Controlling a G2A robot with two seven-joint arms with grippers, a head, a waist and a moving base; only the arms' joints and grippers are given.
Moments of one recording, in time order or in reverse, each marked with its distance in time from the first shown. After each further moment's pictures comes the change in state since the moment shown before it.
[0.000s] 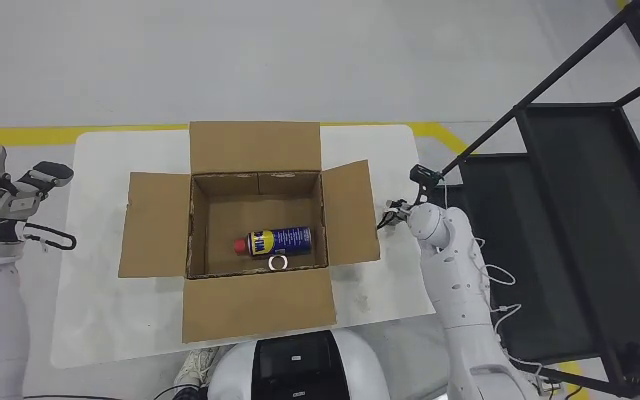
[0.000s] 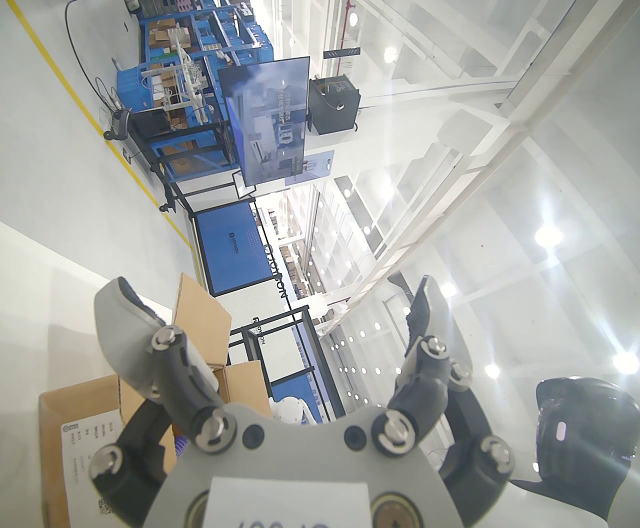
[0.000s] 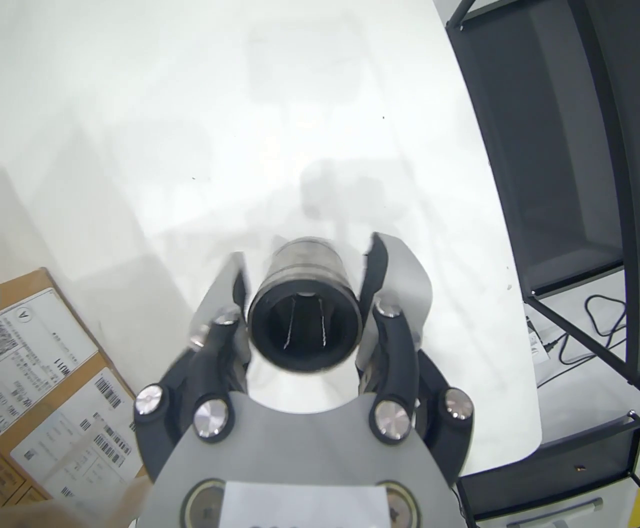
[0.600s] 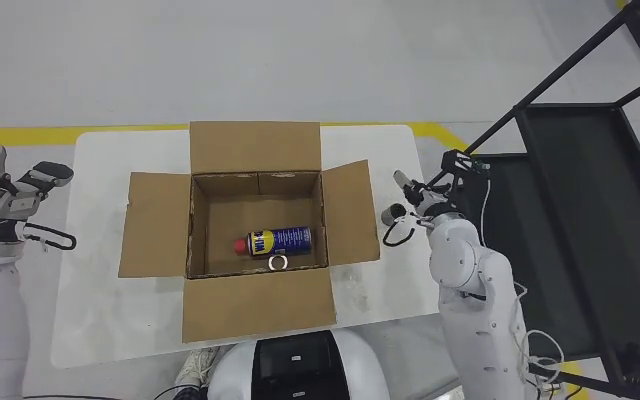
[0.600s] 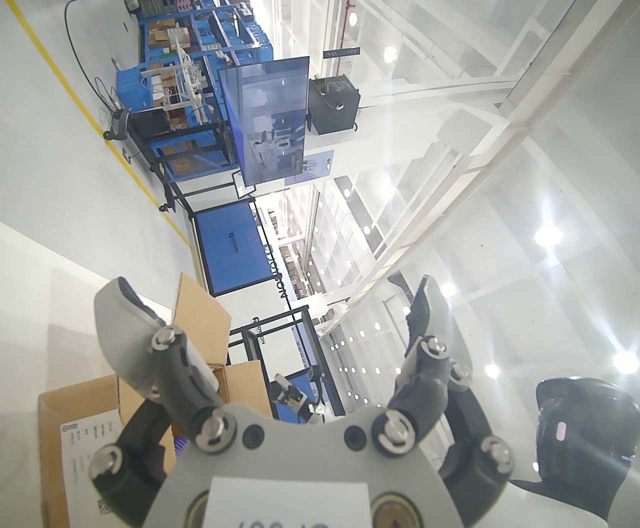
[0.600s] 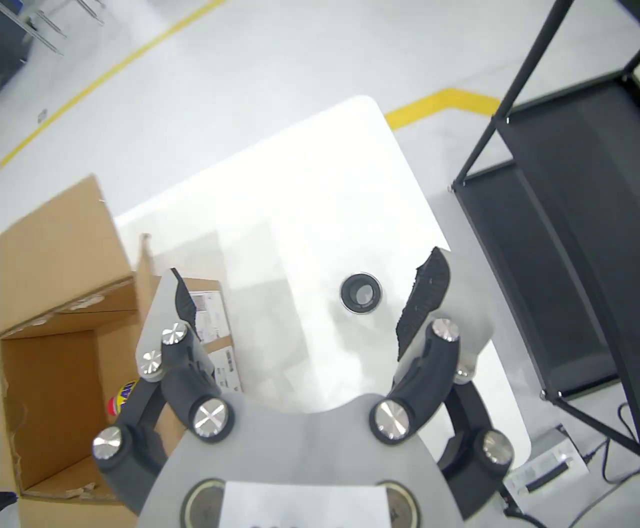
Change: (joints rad) left arm 0.000 0.000 0.000 0.000 0.000 0.000 0.000; right arm -0.346 0.001 -0.059 -0.756 -0.032 0.063 -0.165
